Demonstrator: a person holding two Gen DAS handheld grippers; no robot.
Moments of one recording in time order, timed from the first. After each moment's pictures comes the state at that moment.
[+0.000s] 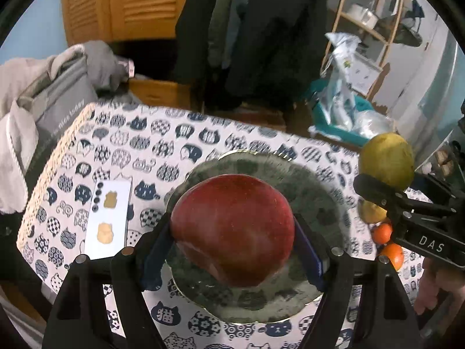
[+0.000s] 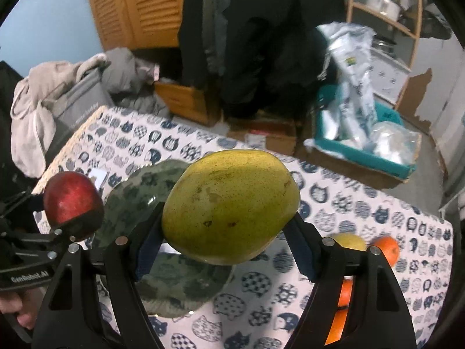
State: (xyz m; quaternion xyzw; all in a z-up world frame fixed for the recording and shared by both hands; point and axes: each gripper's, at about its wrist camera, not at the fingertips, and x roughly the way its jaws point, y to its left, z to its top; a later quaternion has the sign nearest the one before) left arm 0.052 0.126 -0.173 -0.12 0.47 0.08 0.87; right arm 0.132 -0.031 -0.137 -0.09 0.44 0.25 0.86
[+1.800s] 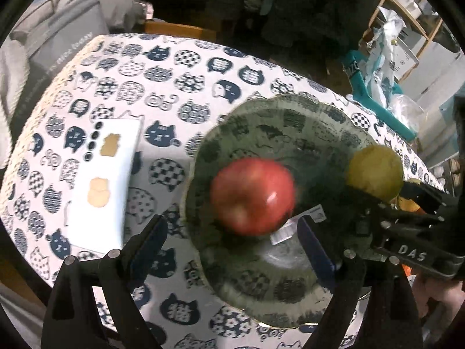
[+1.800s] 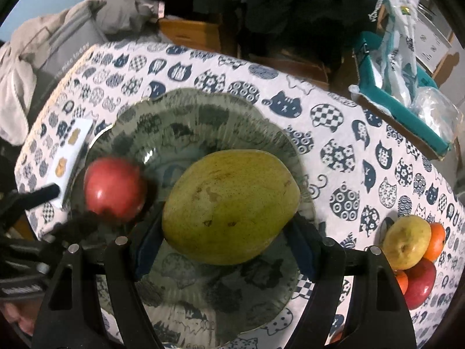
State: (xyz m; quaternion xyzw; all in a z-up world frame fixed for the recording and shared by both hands) left arm 0.055 0.171 -0.241 -0.17 0.55 0.10 0.81; right arm 0.151 0.026 -0.229 -0.13 0.56 0.26 0.78
